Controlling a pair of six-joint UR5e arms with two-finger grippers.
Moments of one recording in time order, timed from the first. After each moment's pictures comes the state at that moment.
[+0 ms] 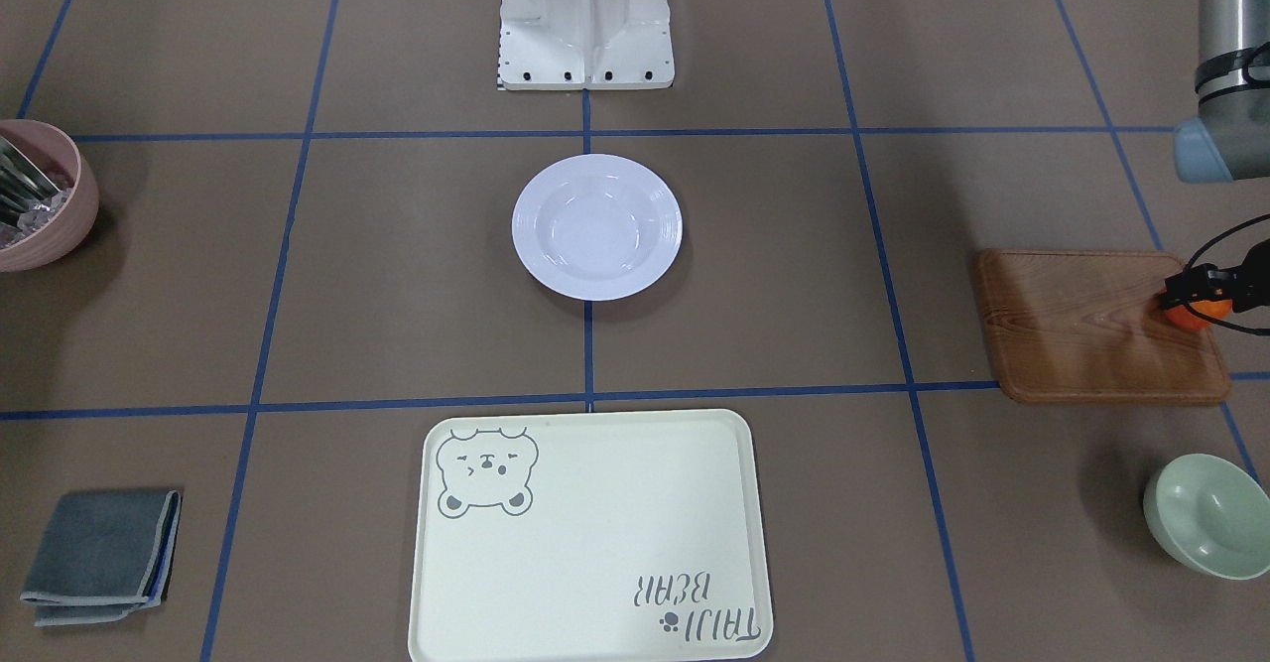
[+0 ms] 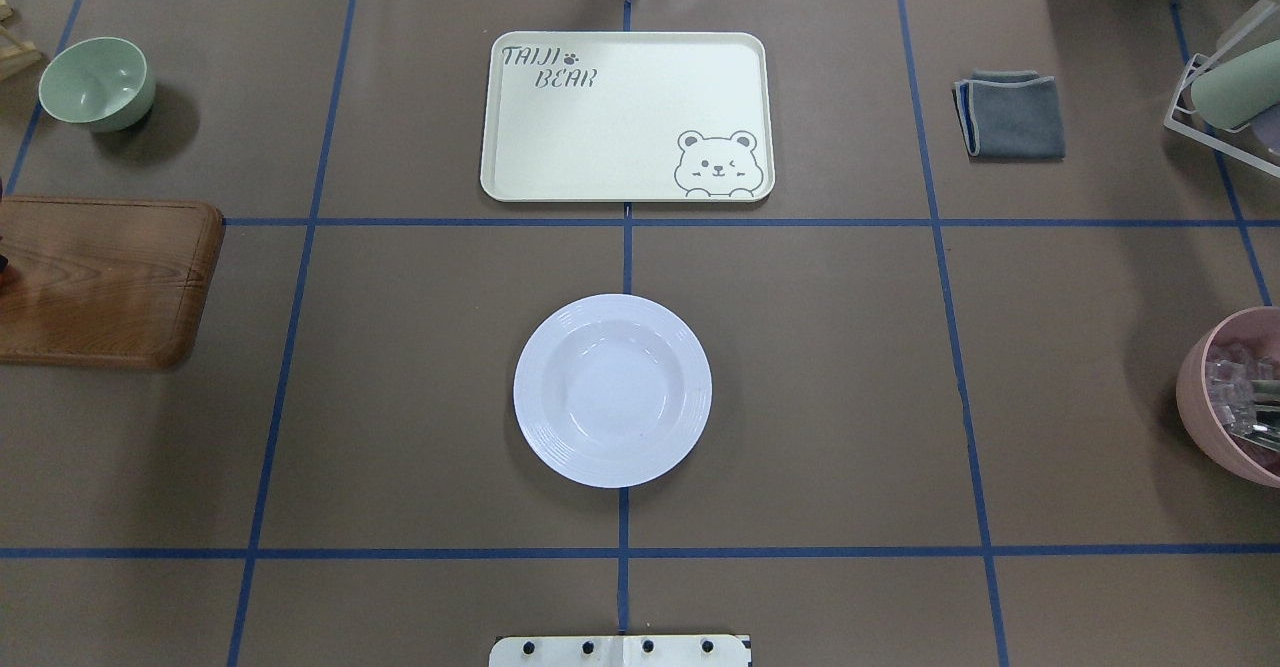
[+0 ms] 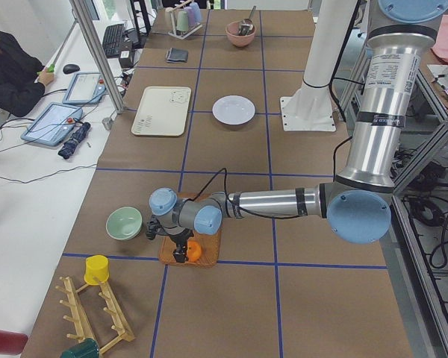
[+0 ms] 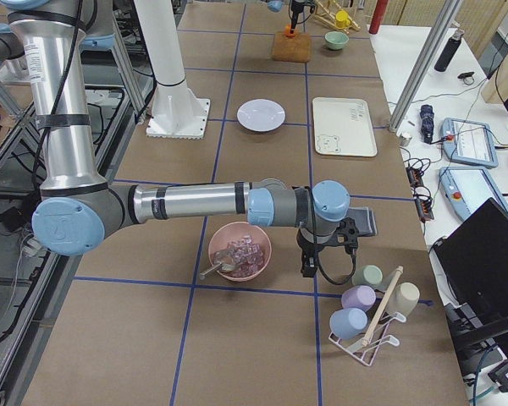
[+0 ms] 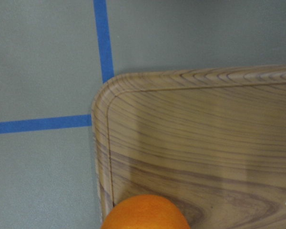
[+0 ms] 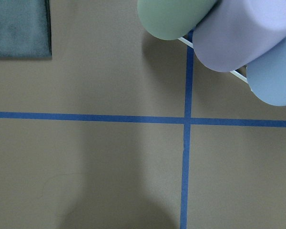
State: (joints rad) left arm -1.26 -1.71 -1.26 -1.87 -2.31 -0.22; right arm 1.53 -1.47 1.58 -1.66 2.41 0.02
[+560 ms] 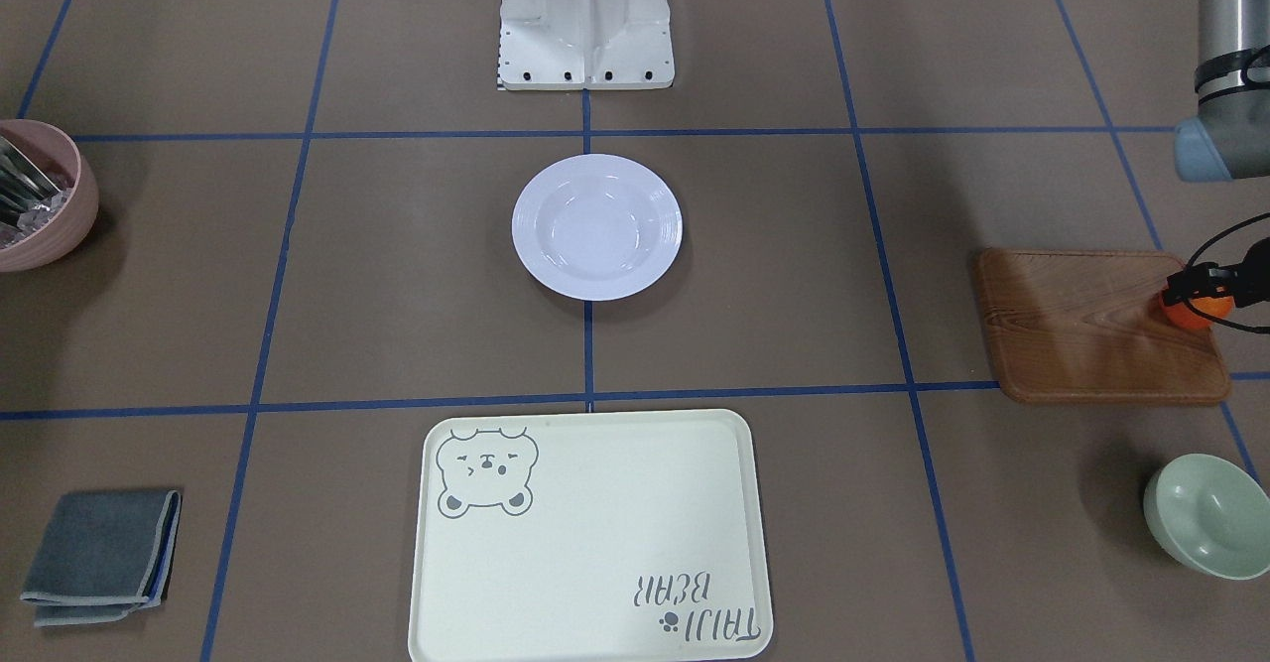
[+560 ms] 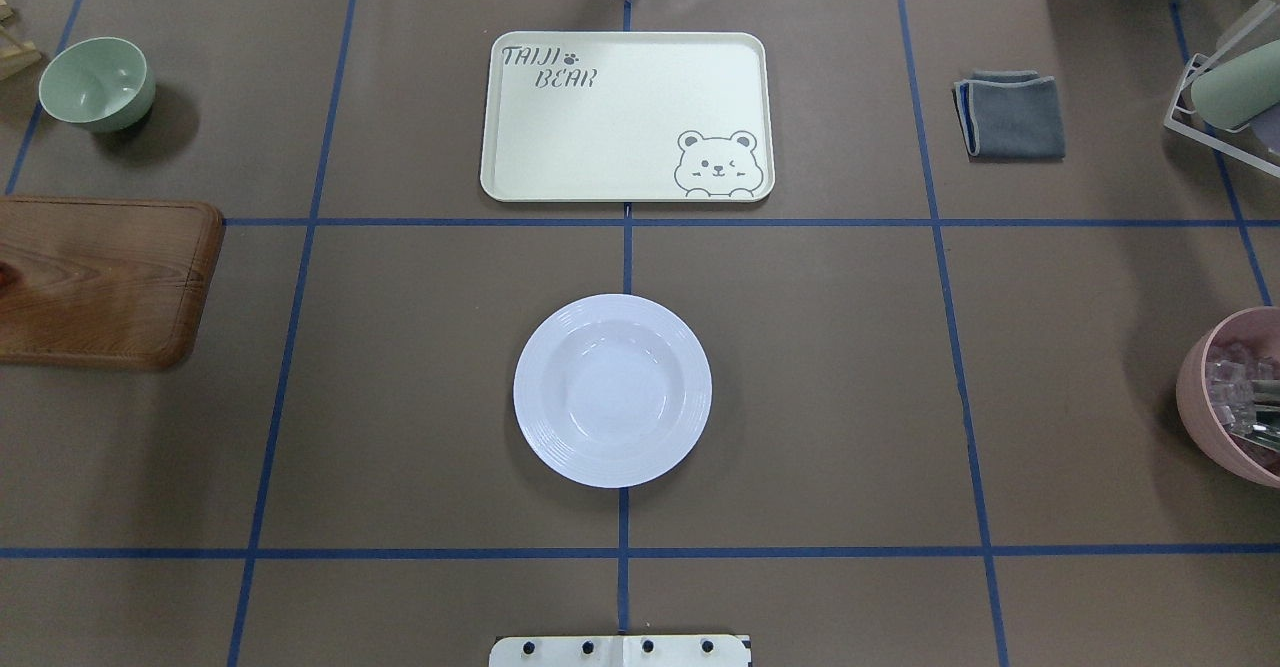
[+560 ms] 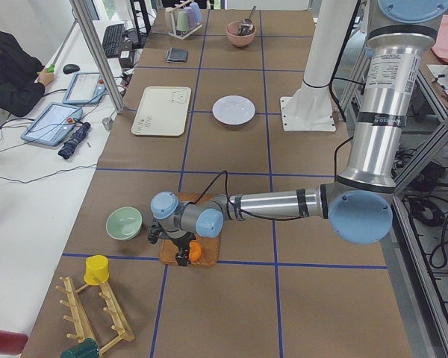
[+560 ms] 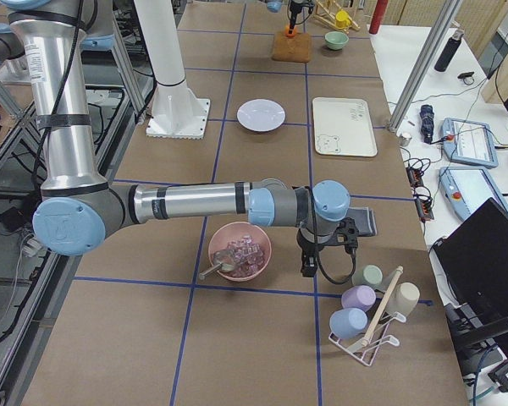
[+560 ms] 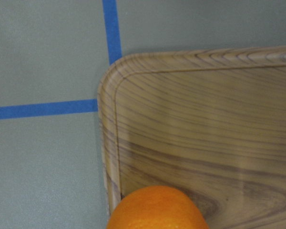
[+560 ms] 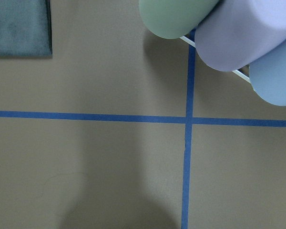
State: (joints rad) left arm -1.26 -1.70 -1.25 -1.87 -2.29 -0.22; right arm 1.52 -1.47 1.57 -1.66 2.41 0.02
